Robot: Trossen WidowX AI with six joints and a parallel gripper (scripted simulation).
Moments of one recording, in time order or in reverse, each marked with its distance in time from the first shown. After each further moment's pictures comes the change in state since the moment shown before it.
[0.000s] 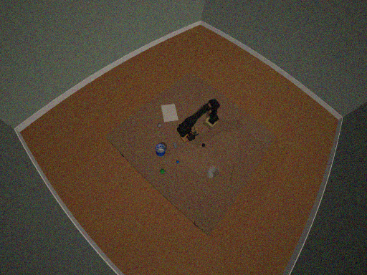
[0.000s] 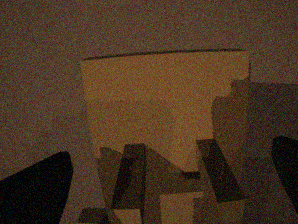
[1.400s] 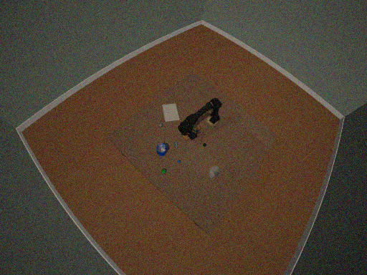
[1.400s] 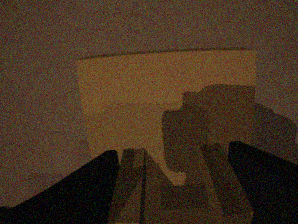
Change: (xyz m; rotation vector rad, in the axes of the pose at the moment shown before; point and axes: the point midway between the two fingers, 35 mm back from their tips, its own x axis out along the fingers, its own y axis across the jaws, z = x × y) arm -0.027 0.000 0.001 0.003 0.010 0.002
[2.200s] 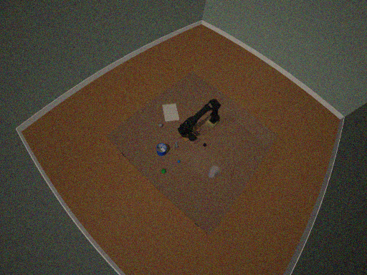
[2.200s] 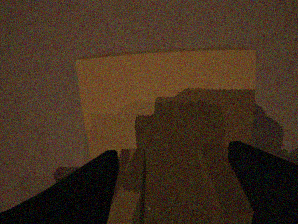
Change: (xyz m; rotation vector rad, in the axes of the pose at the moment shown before) arm 0.034 0.000 -0.001 -0.004 0.001 0.000
